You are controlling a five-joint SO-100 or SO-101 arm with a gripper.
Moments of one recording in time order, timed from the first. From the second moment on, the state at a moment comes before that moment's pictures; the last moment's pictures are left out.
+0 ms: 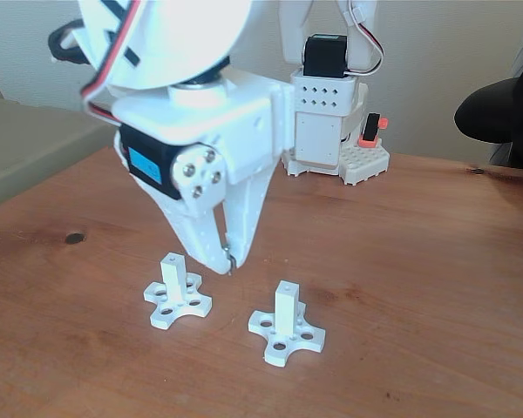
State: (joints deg) arm -1.6 72.7 75.8 86.0 17.4
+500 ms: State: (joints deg) arm -4.1 74.2 76.2 86.8 19.1
